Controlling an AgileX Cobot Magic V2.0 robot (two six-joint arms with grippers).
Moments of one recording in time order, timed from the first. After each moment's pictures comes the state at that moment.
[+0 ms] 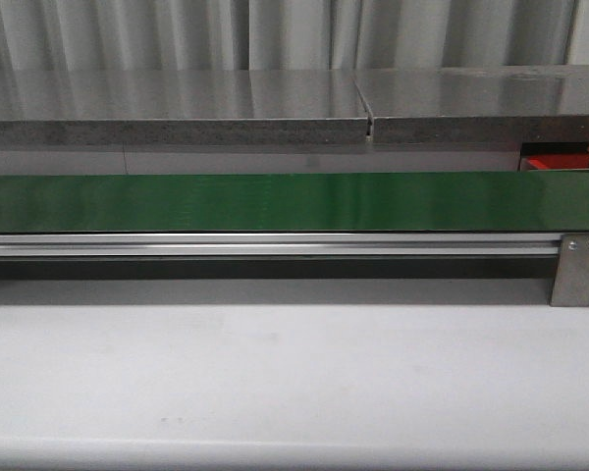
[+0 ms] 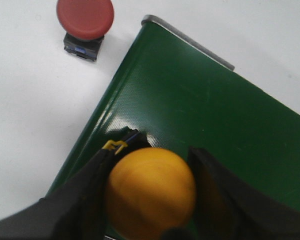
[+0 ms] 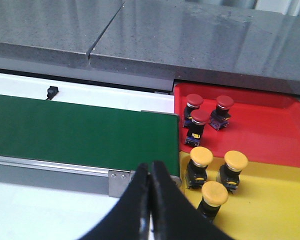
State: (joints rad) left arm 0.30 1.88 -1.53 -0.26 0.87 -0.12; right arm -0.10 0.35 -0.56 0.20 0.53 -0.22
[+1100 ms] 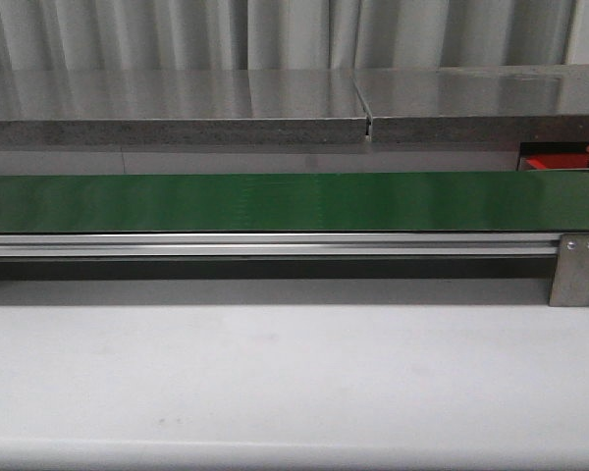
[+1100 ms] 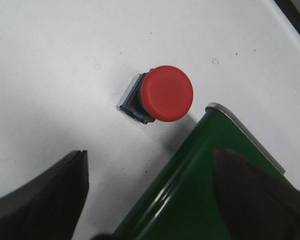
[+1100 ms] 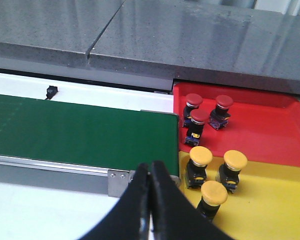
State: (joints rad) left arm 0.42 2.02 -1.65 -0.34 0.81 -0.22; right arm -0.10 0.35 -0.56 0.20 0.53 -0.22
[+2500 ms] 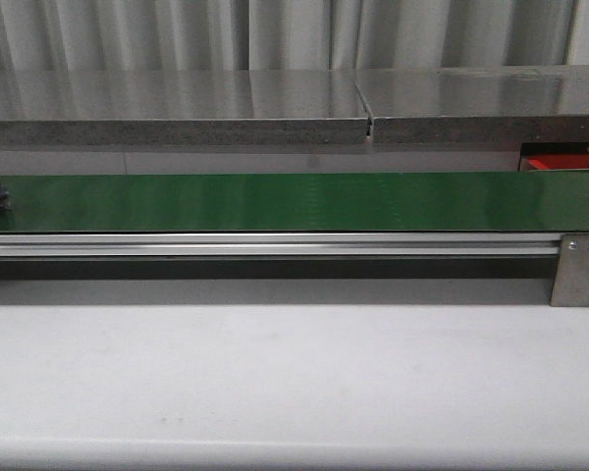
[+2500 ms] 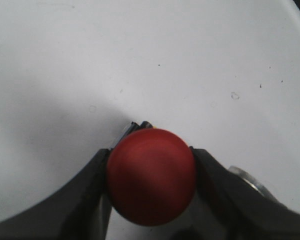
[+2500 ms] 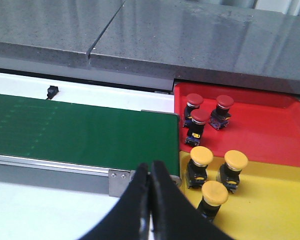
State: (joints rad) left arm 0.42 2.25 -1.92 -0.30 0.89 -0.26; right arm -0.10 0.35 -0.56 0.20 0.53 -0.22
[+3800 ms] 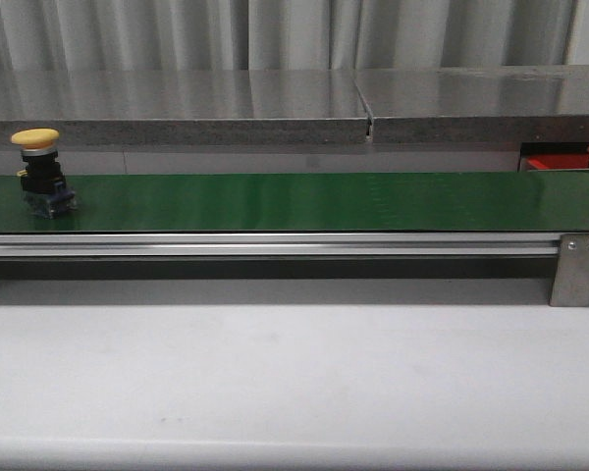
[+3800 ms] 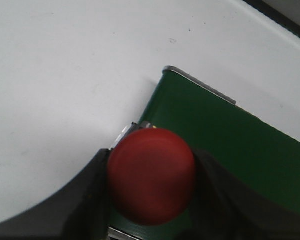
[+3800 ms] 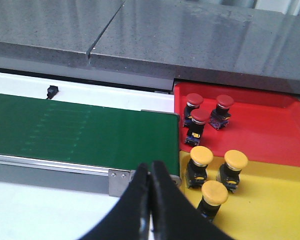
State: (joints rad) left arm 0.38 1.79 -1.52 -0.33 0.83 0.03; right arm -0.10 0.35 -0.56 0.20 0.53 -0.22
